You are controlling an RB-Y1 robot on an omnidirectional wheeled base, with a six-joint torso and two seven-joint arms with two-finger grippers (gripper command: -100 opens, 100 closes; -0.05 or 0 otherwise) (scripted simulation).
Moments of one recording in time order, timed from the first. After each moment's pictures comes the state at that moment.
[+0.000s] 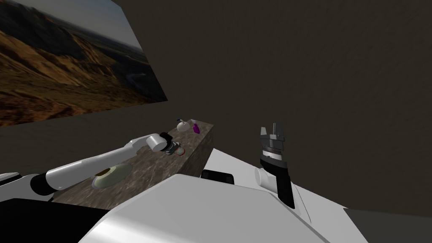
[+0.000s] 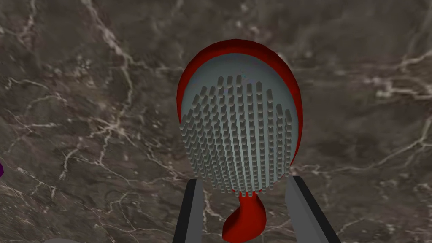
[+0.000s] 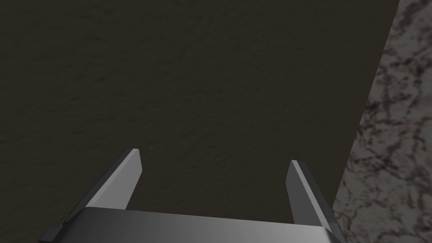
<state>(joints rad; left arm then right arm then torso) 0.15 1.34 -0.27 -1.90 1.02 1.05 0.07 0.47 0.03 -0.03 -2.31 0.10 -0.40 -0.05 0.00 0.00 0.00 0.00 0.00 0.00</state>
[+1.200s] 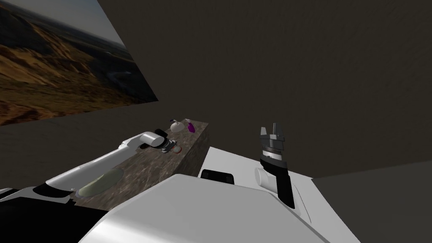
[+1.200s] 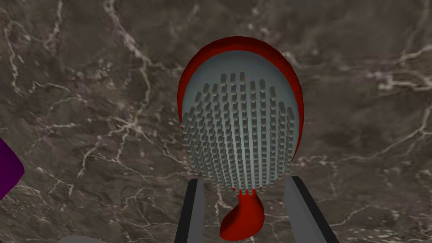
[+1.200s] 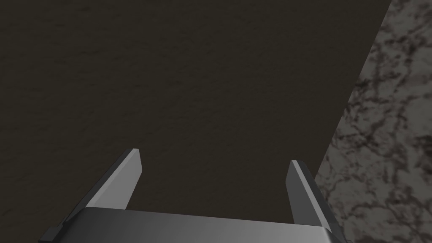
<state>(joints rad) 0.19 1.18 -0.01 -1.79 0.99 1.24 -0.09 0.47 0.03 -0.03 -2.31 0.10 -0.40 -0.05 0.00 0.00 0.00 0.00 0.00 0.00</state>
